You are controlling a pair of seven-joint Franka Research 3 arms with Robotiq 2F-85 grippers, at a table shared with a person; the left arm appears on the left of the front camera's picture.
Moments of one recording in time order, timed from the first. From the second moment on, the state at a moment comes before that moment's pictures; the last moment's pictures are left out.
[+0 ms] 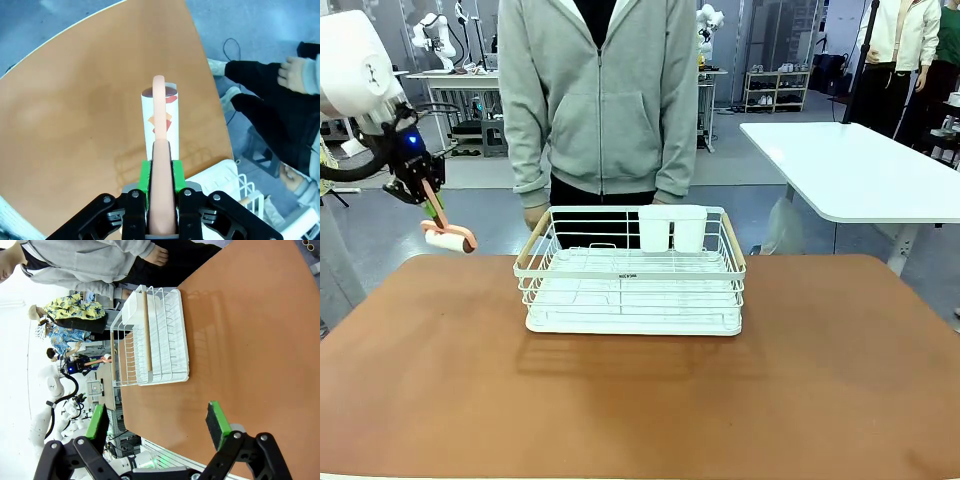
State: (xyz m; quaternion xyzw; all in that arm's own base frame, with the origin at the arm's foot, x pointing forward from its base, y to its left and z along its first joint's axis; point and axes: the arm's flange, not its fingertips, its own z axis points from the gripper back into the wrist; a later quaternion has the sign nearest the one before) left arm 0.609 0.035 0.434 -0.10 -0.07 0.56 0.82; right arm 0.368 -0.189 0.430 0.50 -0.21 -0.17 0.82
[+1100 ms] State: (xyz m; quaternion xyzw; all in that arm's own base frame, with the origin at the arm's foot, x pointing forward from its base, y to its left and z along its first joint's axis) left arm 0.571 0.027 0.357 -0.14 -0.08 0.59 0.80; right arm 0.368 -0.189 0.430 0.50 -0.21 -0.17 0.82
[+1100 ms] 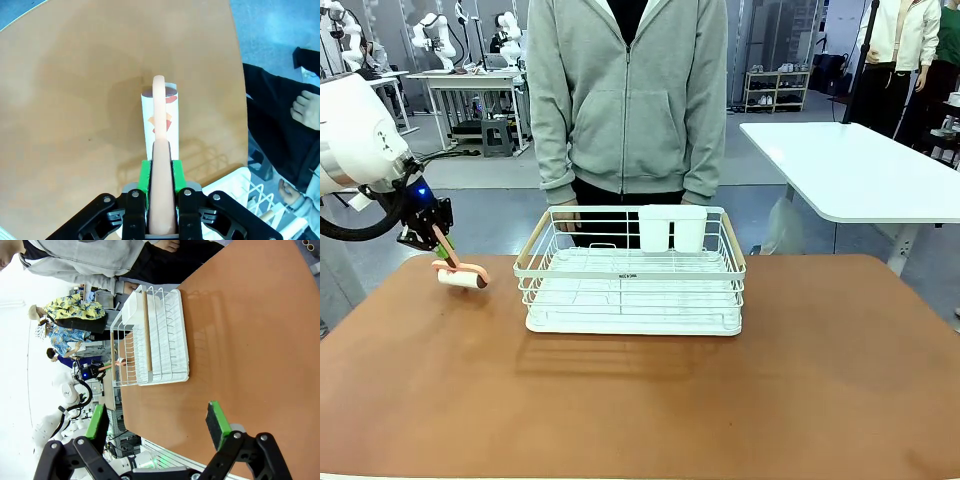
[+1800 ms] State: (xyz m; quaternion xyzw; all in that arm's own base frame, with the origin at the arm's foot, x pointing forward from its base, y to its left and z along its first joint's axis) left arm 0.554 0.028 0.358 -0.14 -0.08 0.59 0.79; right arm 0.368 -0.189 0.430 0.50 -0.21 -0.17 0.82
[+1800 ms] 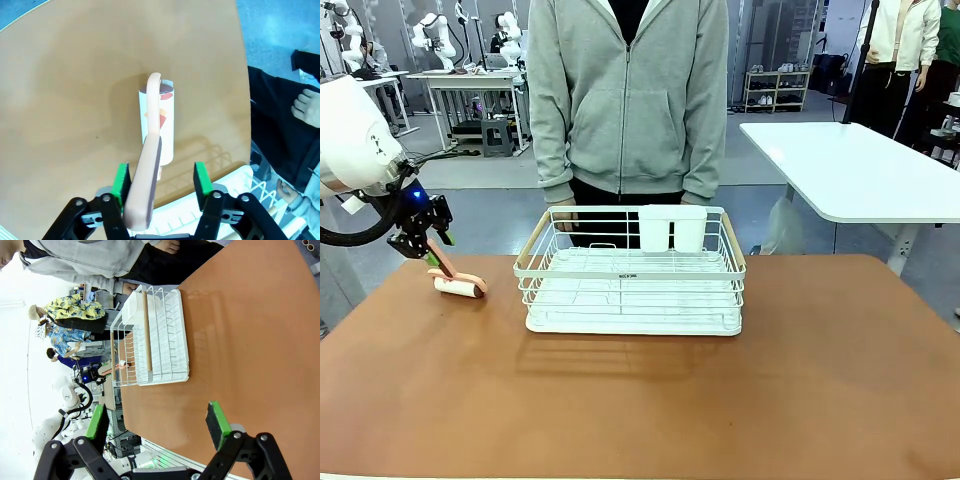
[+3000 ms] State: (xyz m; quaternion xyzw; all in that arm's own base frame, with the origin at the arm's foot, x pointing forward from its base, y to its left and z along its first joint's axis) left arm 0.526 0.021 0.386 -0.14 -0.08 0.61 0.78; right arm 0.368 -0.189 0.430 0.50 -0.21 -0.17 0.82
